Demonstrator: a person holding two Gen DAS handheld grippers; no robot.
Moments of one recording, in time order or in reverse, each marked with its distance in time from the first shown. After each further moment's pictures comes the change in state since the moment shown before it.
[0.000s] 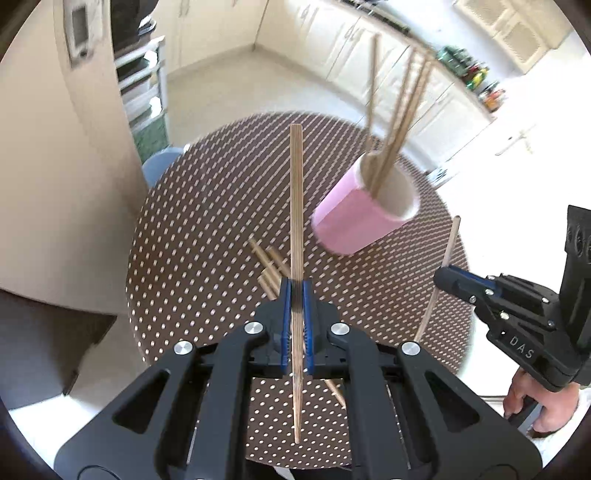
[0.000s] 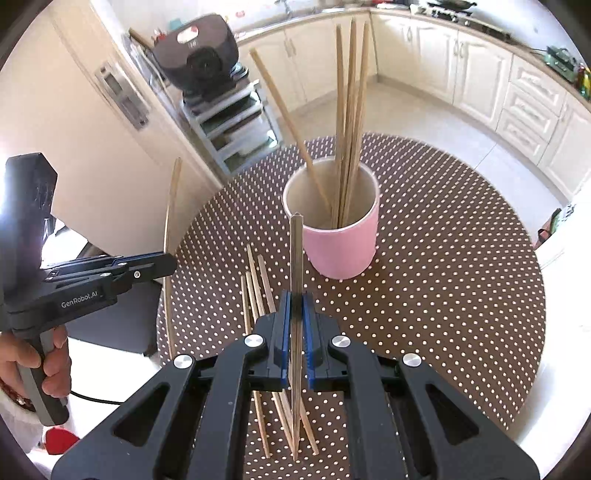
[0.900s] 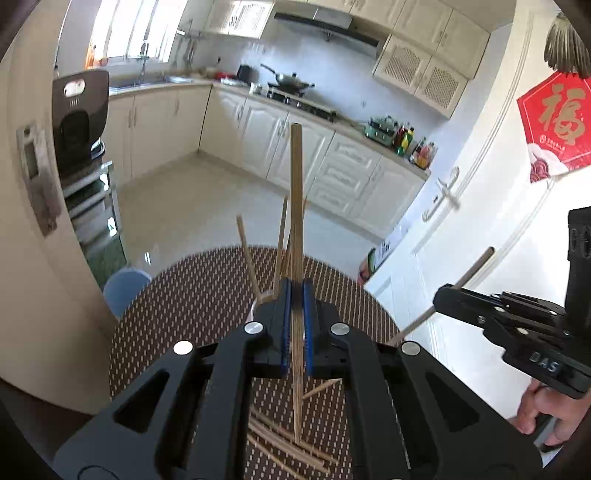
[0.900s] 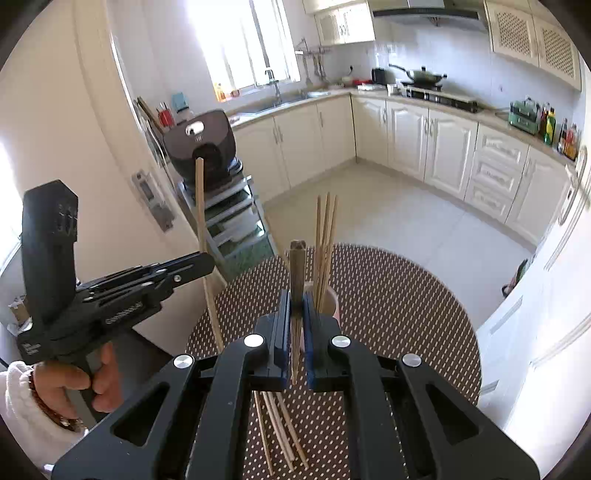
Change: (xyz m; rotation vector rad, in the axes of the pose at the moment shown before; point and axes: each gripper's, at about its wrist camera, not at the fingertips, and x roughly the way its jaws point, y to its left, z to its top) left arm -0.082 -0.083 0.038 0.160 -0.390 -0.147; right arm -0.121 0.024 0.023 -0.023 -0.319 -0.083
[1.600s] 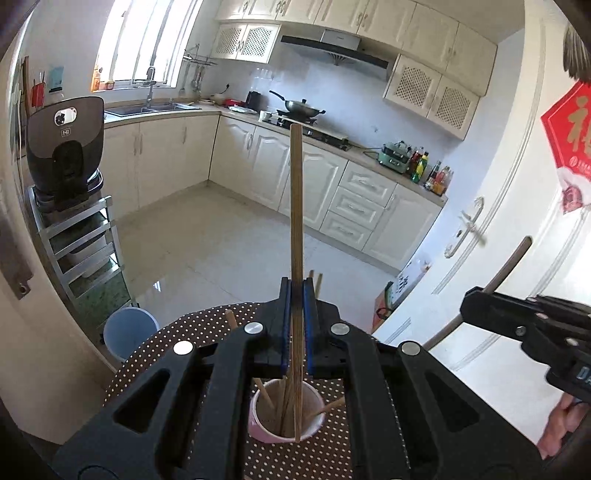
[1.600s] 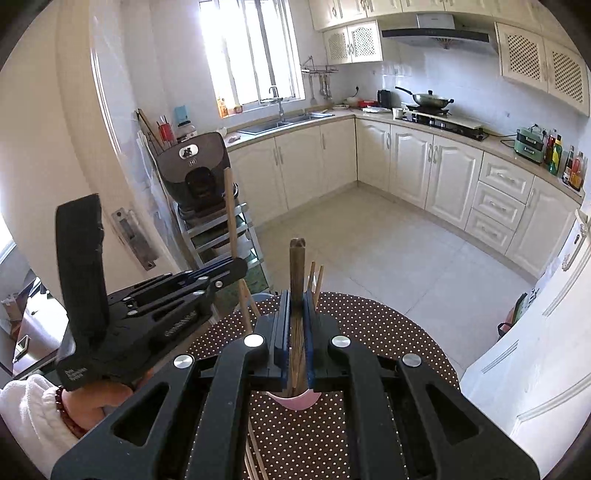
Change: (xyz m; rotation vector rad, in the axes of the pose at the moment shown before) left arm 0.073 0.005 0.046 0.017 -0.099 0.073; right arm 0.031 -0.026 0.054 -0.049 -0.057 -0.005
